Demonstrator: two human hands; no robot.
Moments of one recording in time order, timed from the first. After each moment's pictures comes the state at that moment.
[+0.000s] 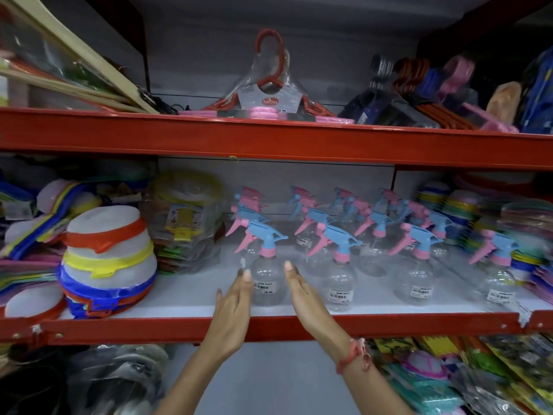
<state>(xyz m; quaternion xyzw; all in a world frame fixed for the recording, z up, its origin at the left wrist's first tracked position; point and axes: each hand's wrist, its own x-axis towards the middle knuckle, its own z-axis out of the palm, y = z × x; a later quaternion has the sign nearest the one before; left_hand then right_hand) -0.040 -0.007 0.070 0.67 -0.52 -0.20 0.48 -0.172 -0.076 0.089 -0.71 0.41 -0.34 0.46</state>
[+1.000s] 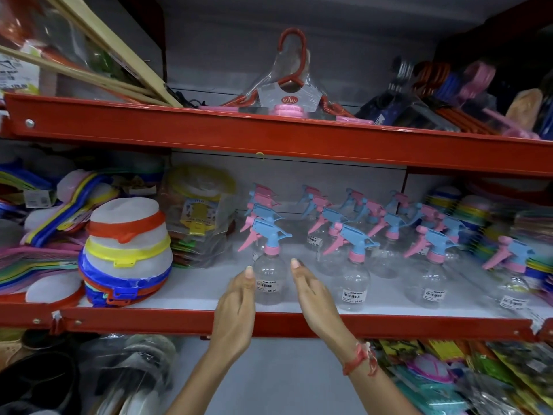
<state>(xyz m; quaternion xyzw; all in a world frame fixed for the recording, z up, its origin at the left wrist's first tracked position) -0.033 0.010 0.073 0.61 -0.47 -0.17 0.61 -0.159 -0.063 0.090 -0.73 0.41 -0.39 0.39</state>
